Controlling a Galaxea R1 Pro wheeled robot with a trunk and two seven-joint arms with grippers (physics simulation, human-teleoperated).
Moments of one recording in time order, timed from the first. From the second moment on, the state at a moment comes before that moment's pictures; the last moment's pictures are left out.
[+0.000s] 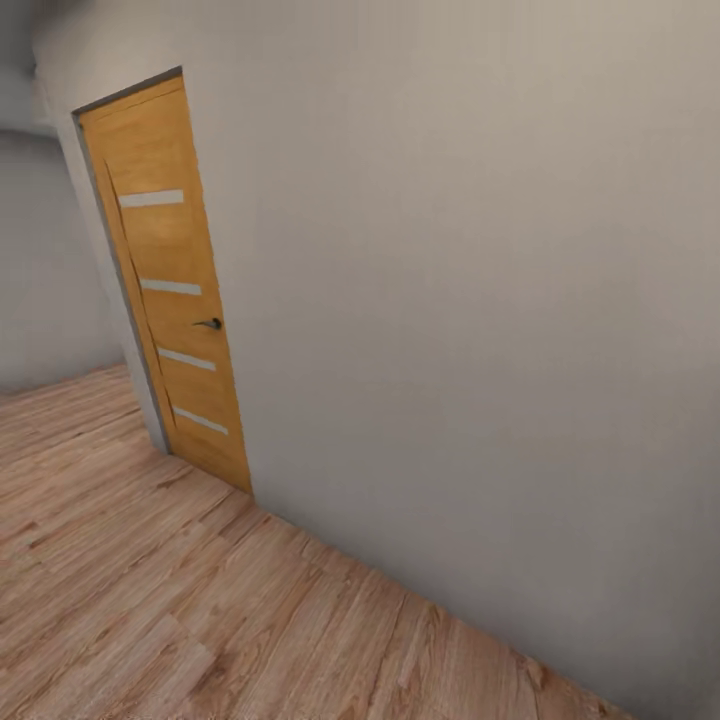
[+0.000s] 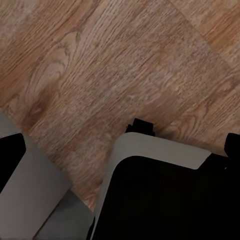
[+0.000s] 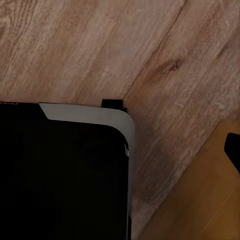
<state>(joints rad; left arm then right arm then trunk) -0.22 0.01 0.04 0.00 0.20 -0.06 0.18 -0.13 -0.06 0.14 0.03 -0.11 -0.18 0.05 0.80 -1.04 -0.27</state>
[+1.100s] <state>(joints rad) -0.22 -0.01 0.04 0.00 0.22 -0.06 0.18 -0.13 -0.07 0.15 0.03 -0.11 -0.18 0.05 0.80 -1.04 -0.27</state>
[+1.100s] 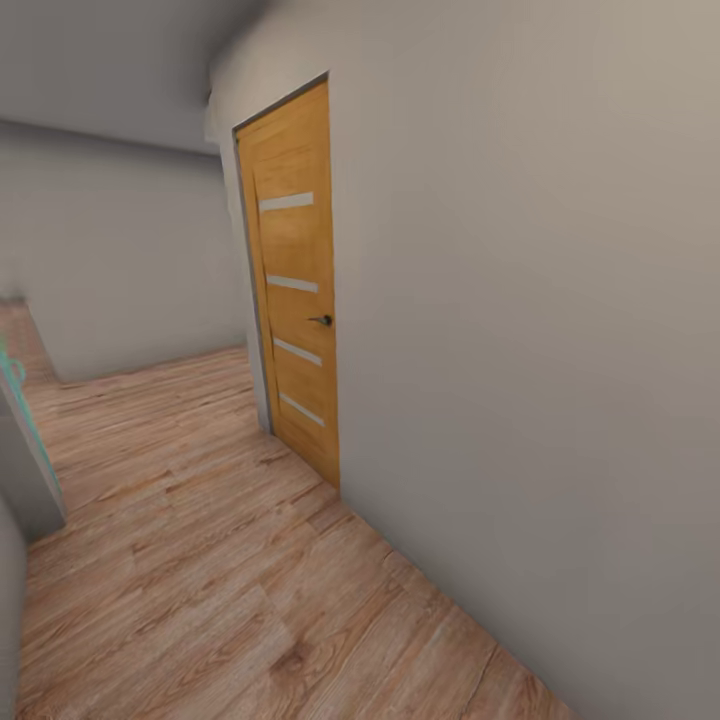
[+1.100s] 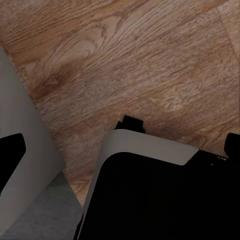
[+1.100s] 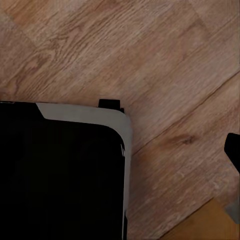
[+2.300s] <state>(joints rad) -0.22 -0.01 0.04 0.00 0.22 -0.06 0.18 -0.13 -0.07 0.15 0.03 -0.11 -0.18 0.05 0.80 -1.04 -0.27</state>
